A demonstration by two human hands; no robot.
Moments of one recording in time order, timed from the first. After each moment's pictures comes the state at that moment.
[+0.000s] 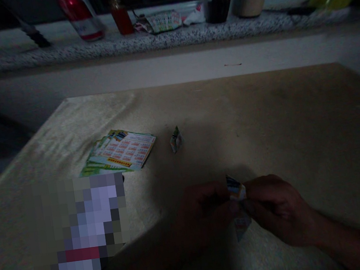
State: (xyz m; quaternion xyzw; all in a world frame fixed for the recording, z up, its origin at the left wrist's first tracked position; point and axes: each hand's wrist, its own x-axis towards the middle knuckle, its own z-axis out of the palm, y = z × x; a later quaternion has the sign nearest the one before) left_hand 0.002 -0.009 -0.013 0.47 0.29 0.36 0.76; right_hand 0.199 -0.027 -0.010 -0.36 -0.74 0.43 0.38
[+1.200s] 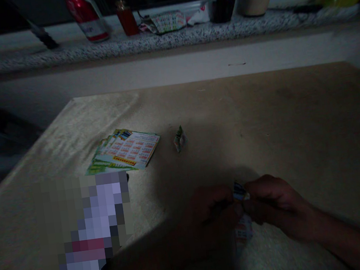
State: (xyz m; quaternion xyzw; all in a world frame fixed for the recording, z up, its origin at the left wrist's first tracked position) left_hand -0.002 -0.008 -0.010 0.56 0.29 0.28 0.72; right_hand 0.200 -0.025 -0.014 -0.33 -0.67 0.55 0.36
